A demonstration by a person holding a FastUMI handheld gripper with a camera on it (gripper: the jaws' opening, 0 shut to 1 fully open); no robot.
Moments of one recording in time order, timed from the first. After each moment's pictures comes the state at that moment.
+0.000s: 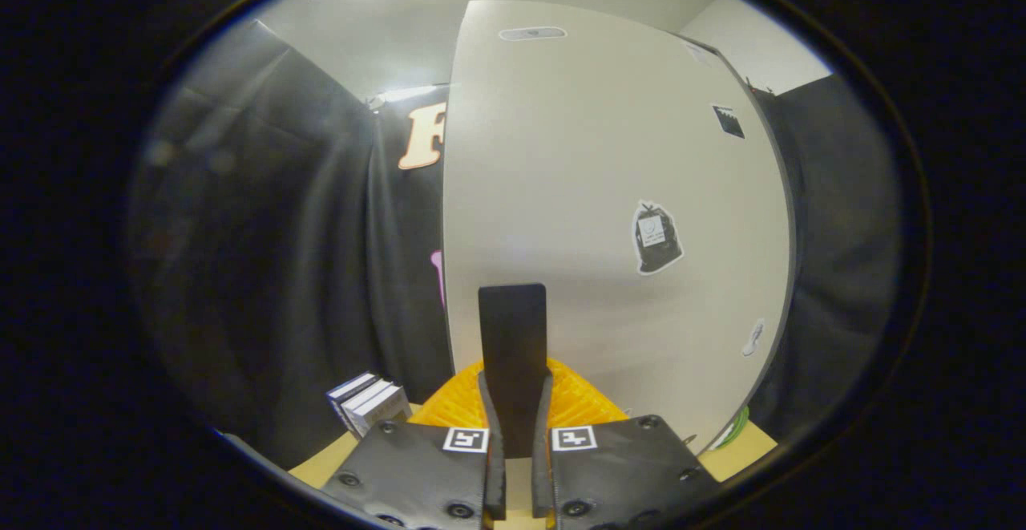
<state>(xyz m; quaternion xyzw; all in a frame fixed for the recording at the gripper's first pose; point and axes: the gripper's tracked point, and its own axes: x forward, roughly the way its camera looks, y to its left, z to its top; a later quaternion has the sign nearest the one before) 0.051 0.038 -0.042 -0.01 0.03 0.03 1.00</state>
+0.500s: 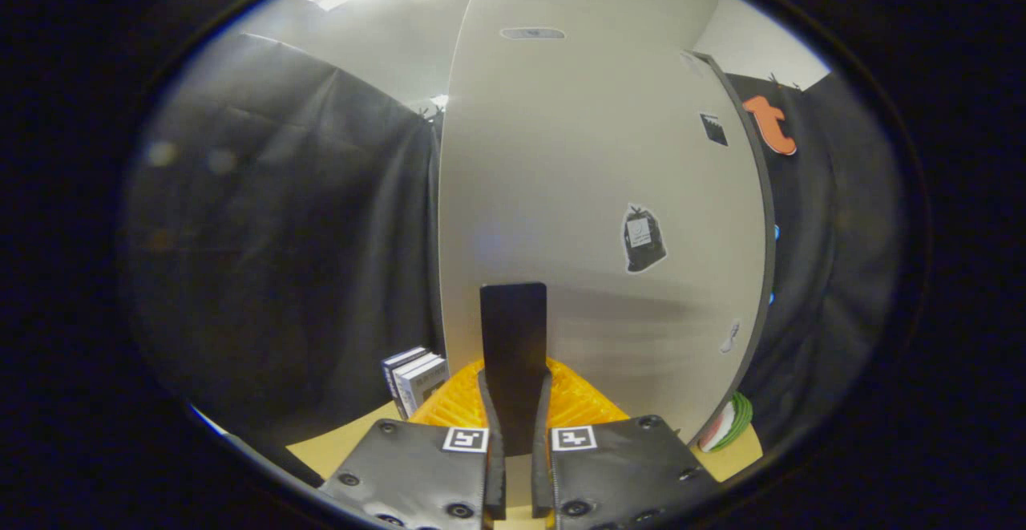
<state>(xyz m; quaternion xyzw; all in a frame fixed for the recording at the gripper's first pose) -0.026 -0.004 -0.026 -0.02 0.05 0.14 0.99</state>
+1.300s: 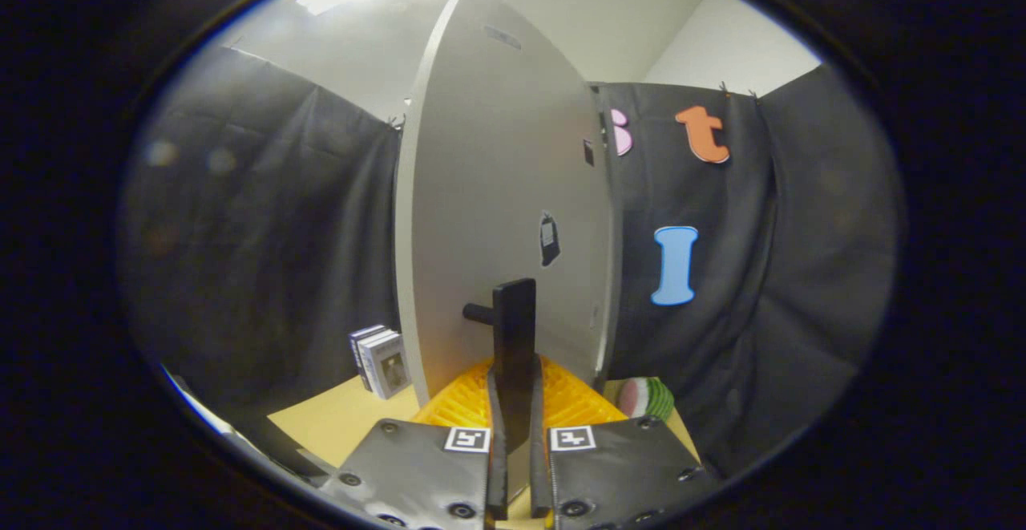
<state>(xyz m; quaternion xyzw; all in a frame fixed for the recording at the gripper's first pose) -0.119 -0.152 -0.010 -0.03 0.05 0.06 1.00</state>
